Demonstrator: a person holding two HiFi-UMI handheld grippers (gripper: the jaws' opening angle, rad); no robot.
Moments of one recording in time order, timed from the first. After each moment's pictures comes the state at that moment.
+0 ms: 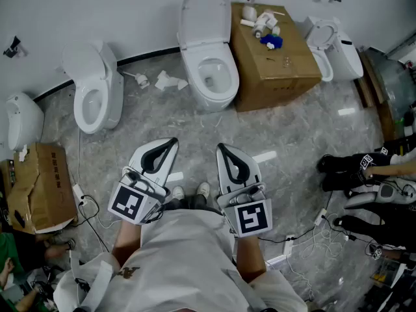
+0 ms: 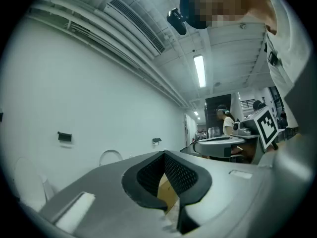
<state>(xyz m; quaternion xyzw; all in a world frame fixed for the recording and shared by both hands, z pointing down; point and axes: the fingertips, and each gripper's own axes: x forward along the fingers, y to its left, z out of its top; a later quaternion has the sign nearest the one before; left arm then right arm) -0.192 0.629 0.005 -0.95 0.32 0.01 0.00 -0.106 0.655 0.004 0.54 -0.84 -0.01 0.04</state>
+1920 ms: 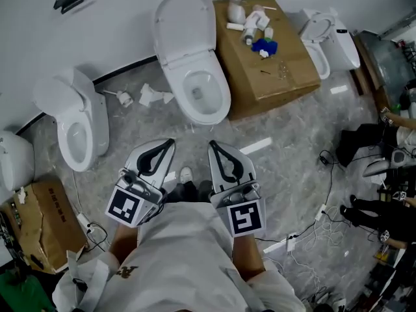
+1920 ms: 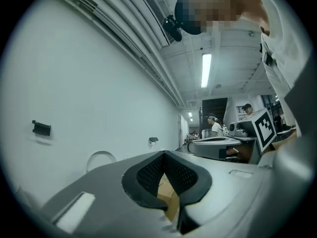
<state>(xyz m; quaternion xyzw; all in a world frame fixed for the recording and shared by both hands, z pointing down) -0.129 0.368 0.026 -0.97 0.26 0.01 -0.02 -0.059 0.393 0.018 0.57 -0.82 -0.03 0.06</state>
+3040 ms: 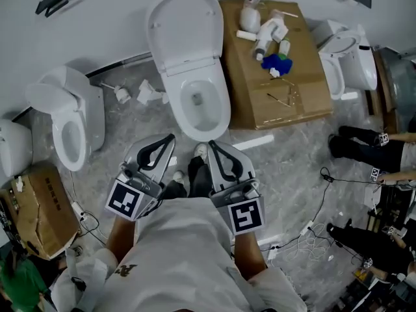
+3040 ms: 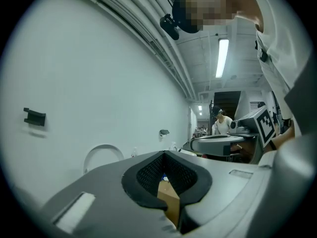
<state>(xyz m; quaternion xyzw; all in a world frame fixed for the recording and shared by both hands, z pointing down) -0.031 0.186 0.073 -0.95 0.30 -0.02 -0.05 0.038 0.212 0.063 0.51 -0.86 0.02 0.06</state>
